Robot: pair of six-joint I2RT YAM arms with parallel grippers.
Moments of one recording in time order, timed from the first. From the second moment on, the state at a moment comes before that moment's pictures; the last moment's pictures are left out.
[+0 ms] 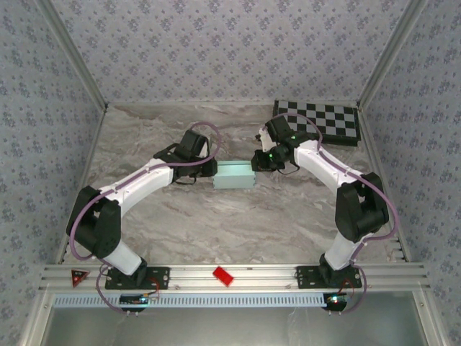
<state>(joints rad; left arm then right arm) -0.60 1.57 1.14 -0.48 0.10 -0.52 0.44 1.70 1.33 -0.74 -0.34 0.28</state>
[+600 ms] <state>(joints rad) -0.60 1.57 1.12 -0.45 0.09 -0.52 0.46 1.70 1.34 -0.73 -0.29 0.28</state>
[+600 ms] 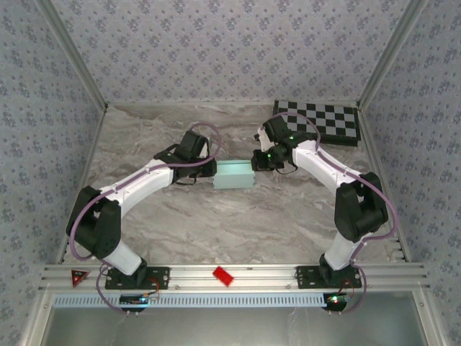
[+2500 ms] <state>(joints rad) -0.67 1.54 1.07 -0.44 -0.03 -0.51 0.55 1.64 1.24 -0.63 -0.09 0.28</state>
